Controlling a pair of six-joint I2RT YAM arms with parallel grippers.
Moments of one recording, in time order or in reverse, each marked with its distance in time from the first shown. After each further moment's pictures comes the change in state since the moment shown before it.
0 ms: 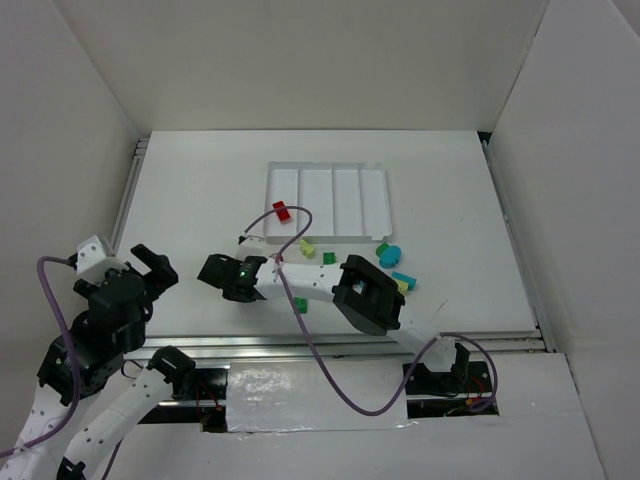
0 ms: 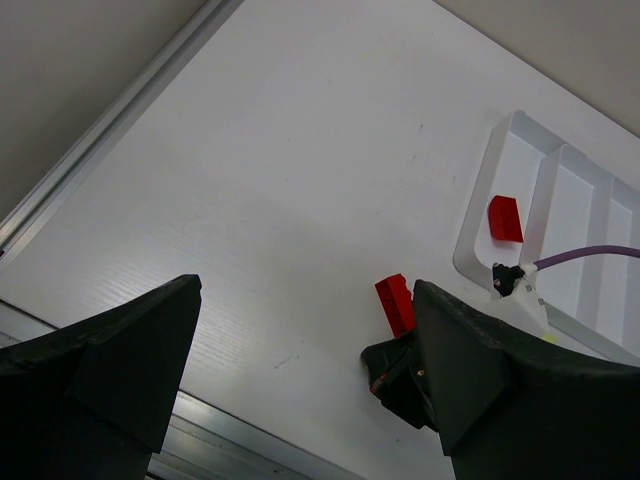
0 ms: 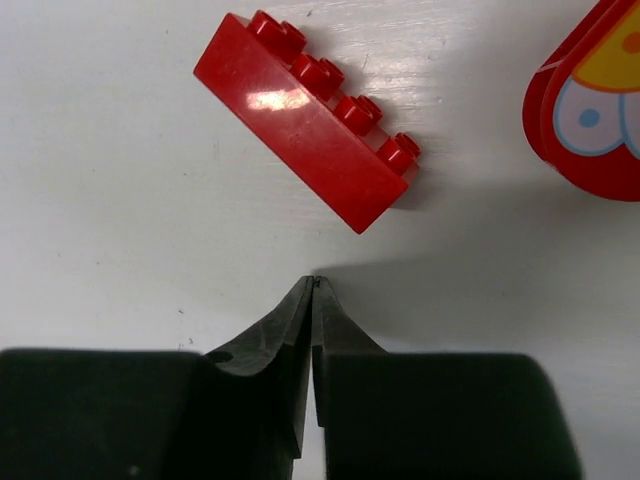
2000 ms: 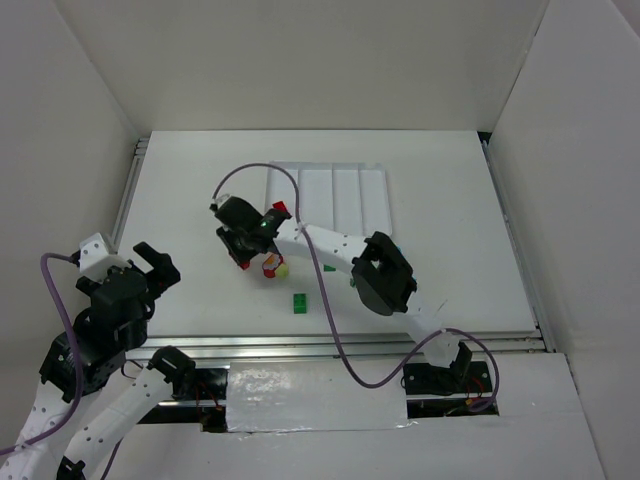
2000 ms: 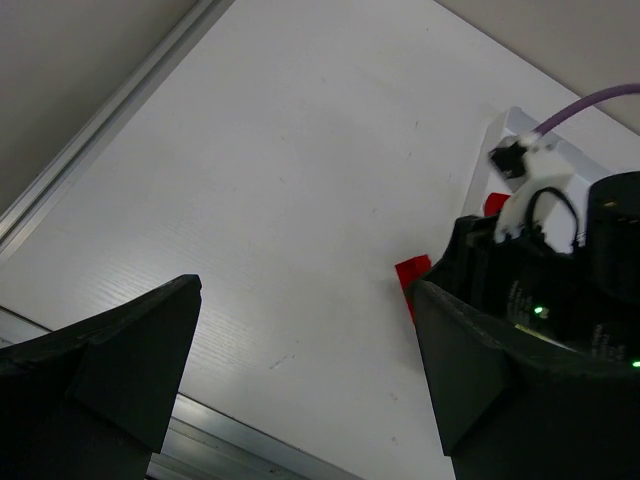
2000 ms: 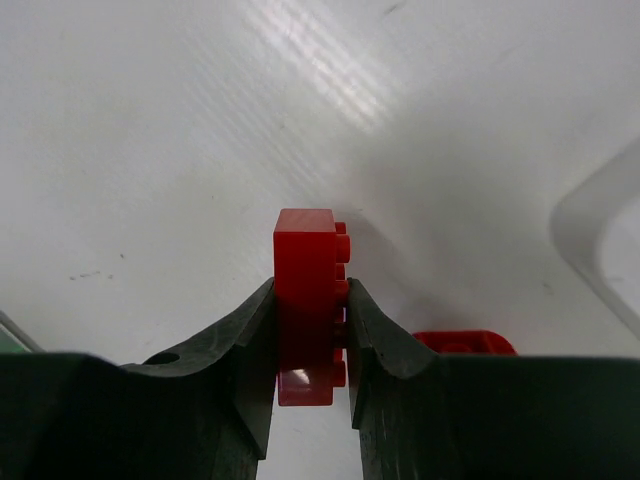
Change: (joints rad) left arm 0.000 0.016 0.000 0.014 0.010 0.003; right arm -0.192 -0.003 0.111 0.074 -0.406 -1.008
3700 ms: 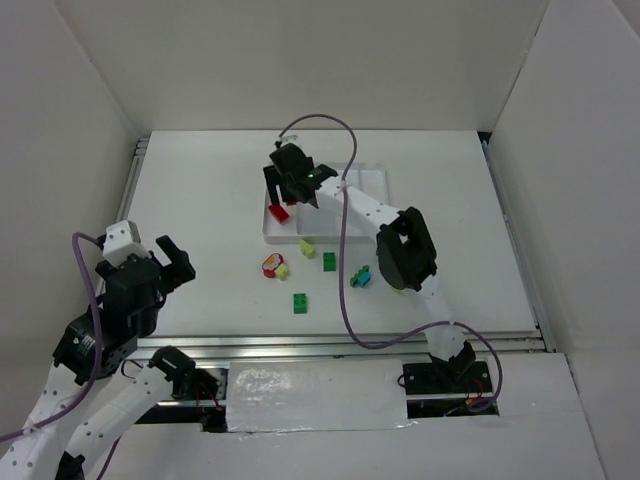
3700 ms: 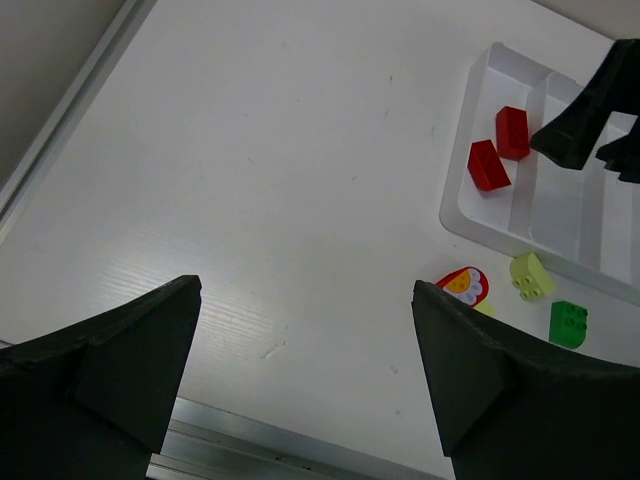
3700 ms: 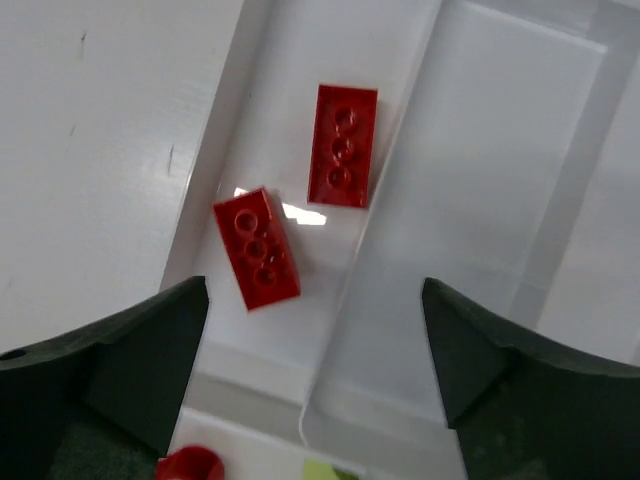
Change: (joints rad) left arm 0.000 0.075 -0.018 0.068 0.107 0.084; right arm -0.306 -0.026 0.070 0.061 0.244 0.002
